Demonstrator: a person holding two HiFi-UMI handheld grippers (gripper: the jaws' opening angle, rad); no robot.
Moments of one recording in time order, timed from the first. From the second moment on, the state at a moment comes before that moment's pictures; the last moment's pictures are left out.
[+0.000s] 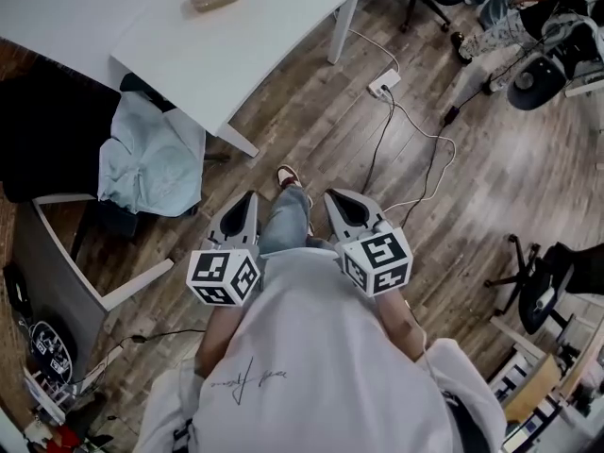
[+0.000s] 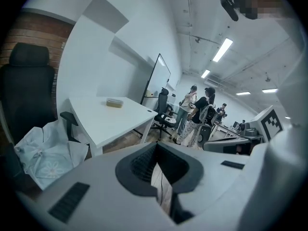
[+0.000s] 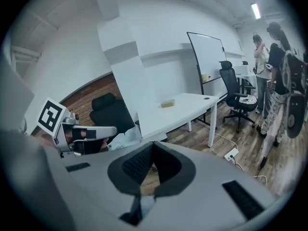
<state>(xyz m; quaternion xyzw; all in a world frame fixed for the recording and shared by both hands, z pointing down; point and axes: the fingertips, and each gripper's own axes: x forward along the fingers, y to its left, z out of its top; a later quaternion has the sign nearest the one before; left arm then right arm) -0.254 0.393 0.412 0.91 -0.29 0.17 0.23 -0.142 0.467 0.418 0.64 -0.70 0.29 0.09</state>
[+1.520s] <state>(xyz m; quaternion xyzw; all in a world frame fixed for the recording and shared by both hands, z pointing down) -0.145 0.162 0.395 0.91 -0.30 0.14 0.27 -0.039 0.218 0.412 0.59 -0.73 0.33 0.09</state>
